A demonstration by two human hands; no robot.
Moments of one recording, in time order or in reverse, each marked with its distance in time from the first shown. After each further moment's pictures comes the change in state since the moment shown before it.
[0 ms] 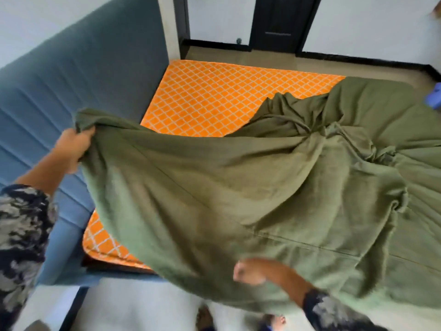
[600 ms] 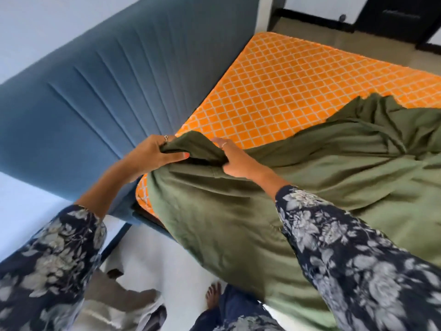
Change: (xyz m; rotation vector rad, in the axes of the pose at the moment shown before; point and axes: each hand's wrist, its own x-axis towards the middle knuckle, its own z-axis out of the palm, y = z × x) left_hand -0.141 0.005 -0.013 0.266 -0.385 0.145; right_hand 0.122 -0.168 -0.186 0.025 0.278 -0.536
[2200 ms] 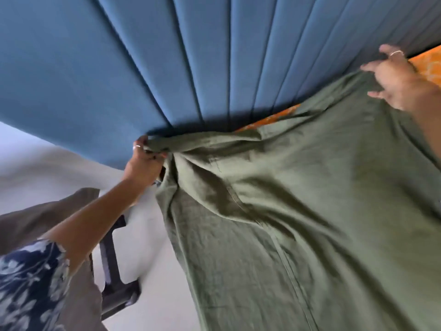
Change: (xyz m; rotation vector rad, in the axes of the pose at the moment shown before) left_hand 0.122 -0.371 0.011 -0.308 0.883 -0.826; right_hand 0.481 0.113 0.011 0.355 0.308 0.119
